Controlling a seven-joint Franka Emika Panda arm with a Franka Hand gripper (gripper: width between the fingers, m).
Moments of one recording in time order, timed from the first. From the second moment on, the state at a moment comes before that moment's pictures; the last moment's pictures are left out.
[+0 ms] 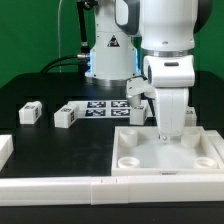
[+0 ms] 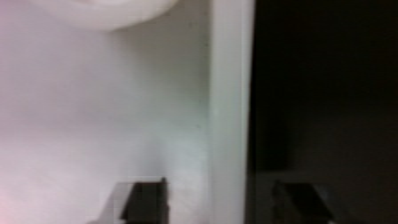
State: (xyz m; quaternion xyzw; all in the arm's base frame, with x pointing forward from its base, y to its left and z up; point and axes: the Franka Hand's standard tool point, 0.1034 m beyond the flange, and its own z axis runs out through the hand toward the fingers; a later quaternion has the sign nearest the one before) arm 0.485 0.076 0.009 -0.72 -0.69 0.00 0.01
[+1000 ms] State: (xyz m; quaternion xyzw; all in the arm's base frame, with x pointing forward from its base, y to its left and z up) arm 0.479 0.077 0.034 -0.75 -0.66 0.00 0.00
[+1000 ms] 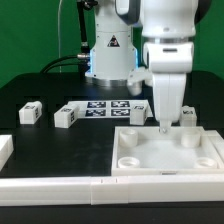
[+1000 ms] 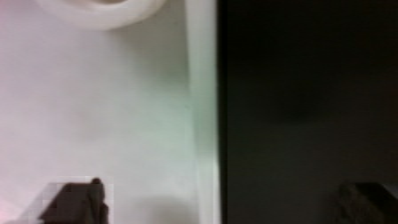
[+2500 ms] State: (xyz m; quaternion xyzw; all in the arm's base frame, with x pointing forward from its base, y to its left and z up) arm 0.430 0.110 0.050 -1.00 -0.07 -0.04 0.03
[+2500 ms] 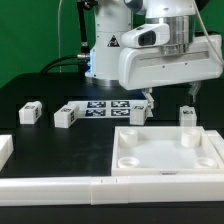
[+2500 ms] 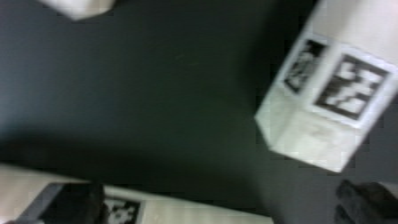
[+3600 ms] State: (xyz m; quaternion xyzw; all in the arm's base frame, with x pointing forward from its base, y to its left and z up) arm 0.415 0.123 0.045 -0.98 0.05 0.17 0.03
